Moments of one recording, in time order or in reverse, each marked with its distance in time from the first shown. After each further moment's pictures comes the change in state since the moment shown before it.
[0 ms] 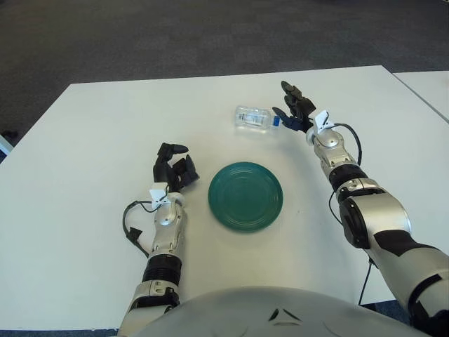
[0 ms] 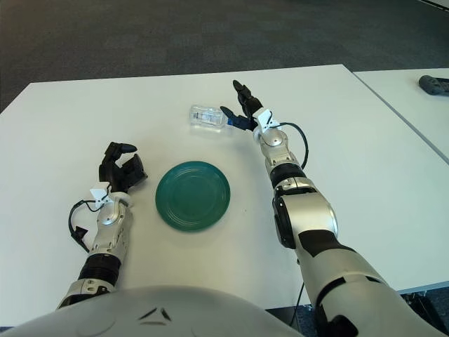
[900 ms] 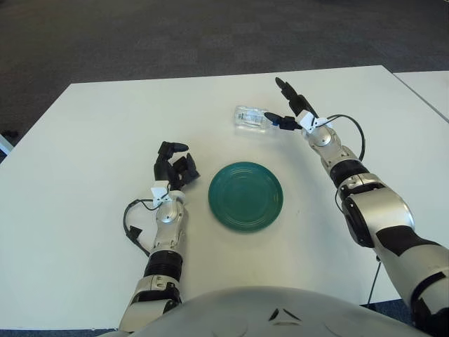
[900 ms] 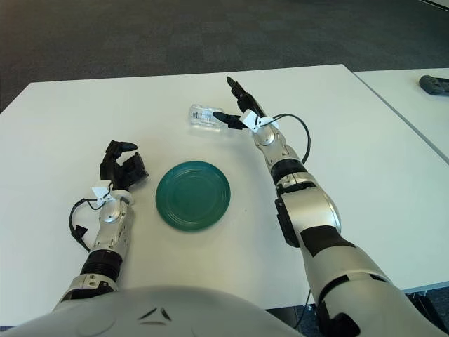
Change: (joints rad) left arm -0.039 0.004 0.001 0.064 -0.007 -0.037 0.000; right arm -0.074 -0.062 0.200 0.000 -0.307 -0.043 -0.288
